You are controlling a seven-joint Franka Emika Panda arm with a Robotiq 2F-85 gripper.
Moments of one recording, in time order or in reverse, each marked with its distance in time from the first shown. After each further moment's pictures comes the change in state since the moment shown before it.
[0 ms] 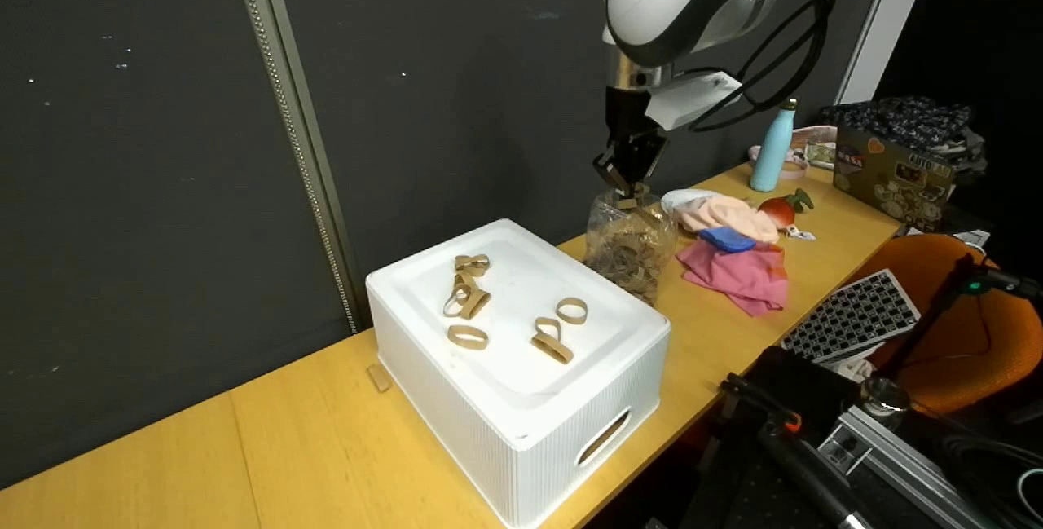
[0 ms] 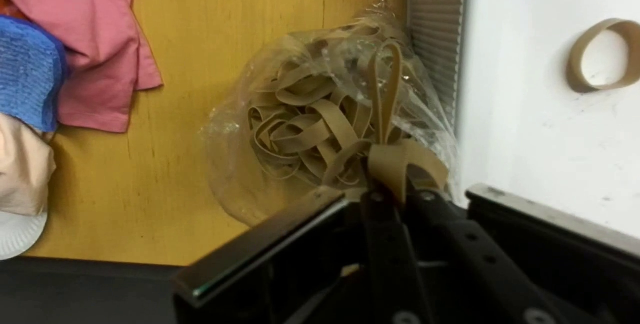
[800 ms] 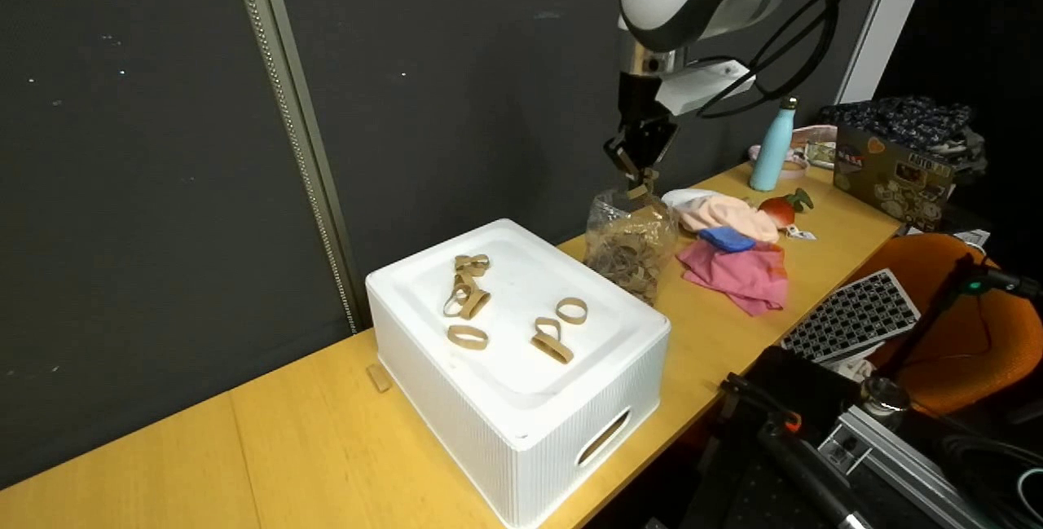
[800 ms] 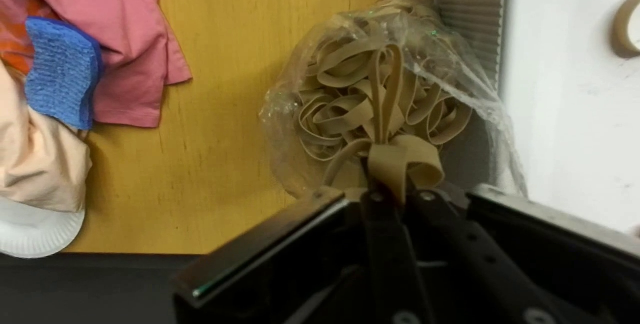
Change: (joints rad) arm -0.032 0.004 -0.018 0.032 0.004 0.000 0.000
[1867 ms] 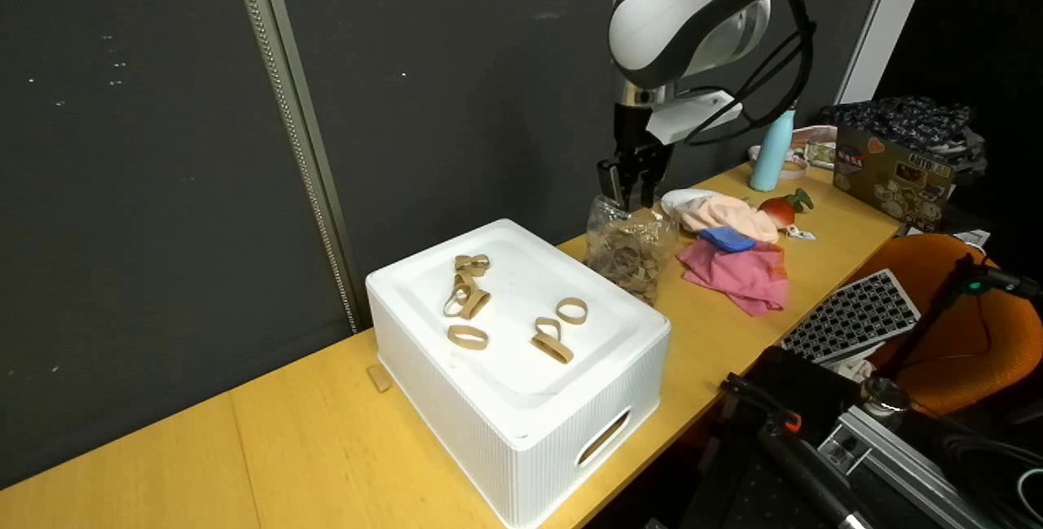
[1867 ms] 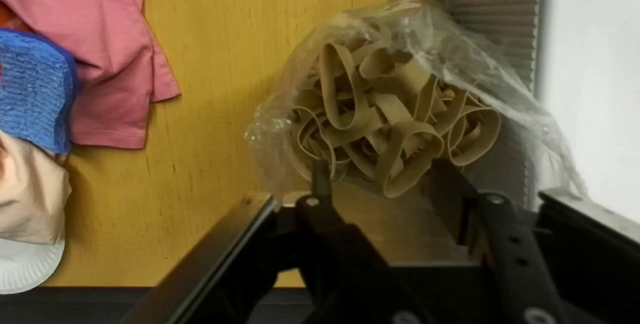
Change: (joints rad) arm -0.008 0.084 -0.003 0.014 0.017 0.031 0.000
